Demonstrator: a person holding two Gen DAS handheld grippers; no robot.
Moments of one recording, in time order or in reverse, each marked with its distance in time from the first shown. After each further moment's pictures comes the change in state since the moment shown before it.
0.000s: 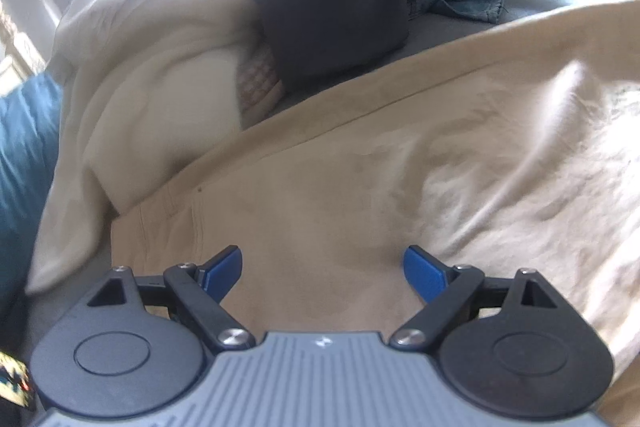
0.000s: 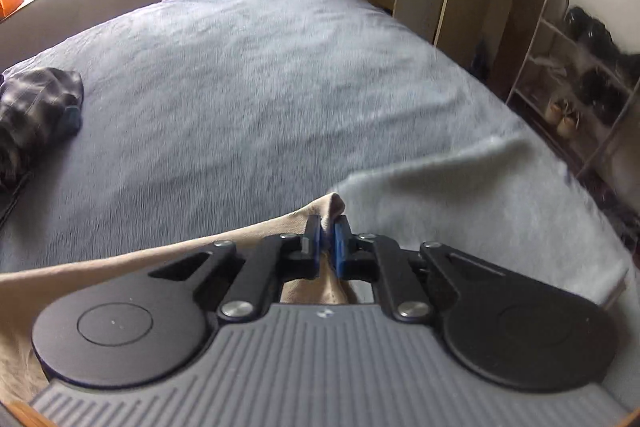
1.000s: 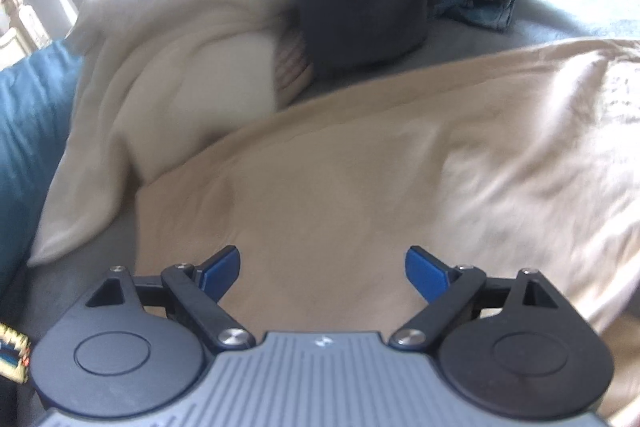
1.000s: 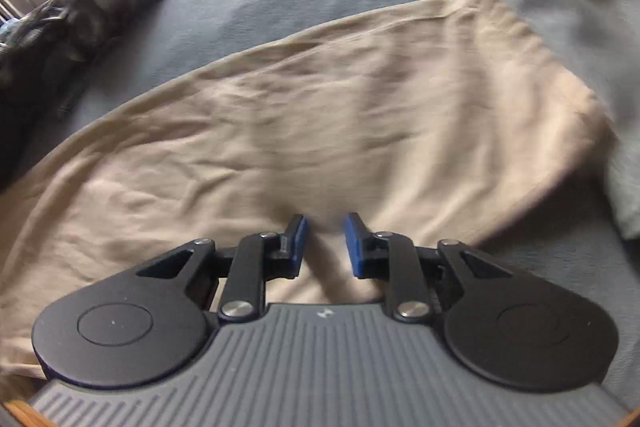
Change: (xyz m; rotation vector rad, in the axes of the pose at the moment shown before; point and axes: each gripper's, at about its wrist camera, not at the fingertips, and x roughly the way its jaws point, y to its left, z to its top) left arm -0.032 0.047 -0.024 -0.084 0.062 -0.048; right arm -0.003 0.060 -0.117 0.068 0.241 0.192
